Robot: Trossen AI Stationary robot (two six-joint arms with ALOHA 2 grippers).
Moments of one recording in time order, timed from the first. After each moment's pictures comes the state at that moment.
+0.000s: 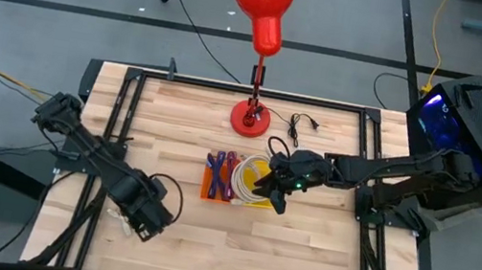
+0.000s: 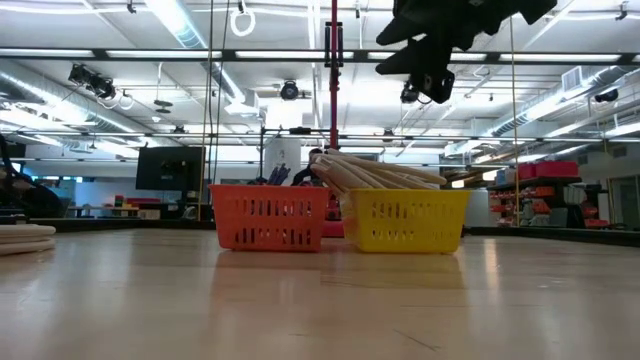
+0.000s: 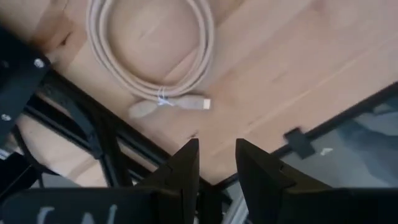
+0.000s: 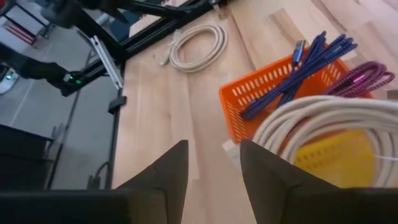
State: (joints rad) left arm -0.60 1.56 1.38 -1.40 0.21 -1.40; right arm 0.11 1.35 0.90 -0.10 -0.12 0.53
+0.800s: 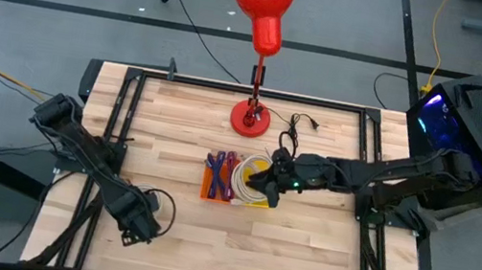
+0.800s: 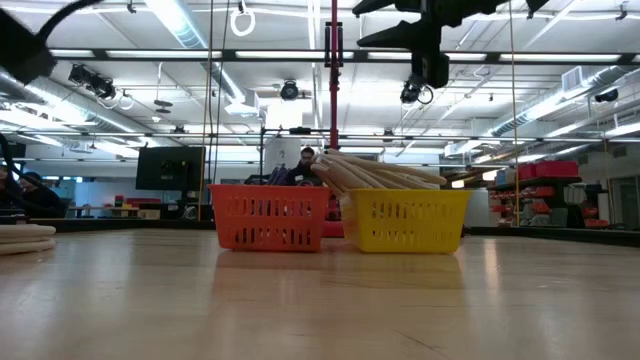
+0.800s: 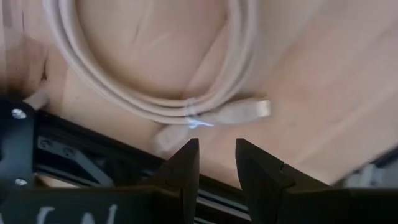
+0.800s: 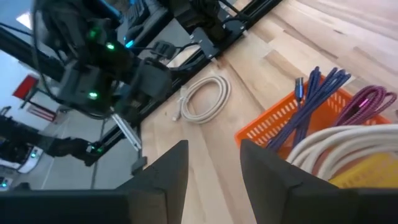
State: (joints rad) left arm -0.72 1.56 1.03 -1.12 0.23 -1.19; right arm 0.15 1.35 0.90 0.06 0.05 0.77
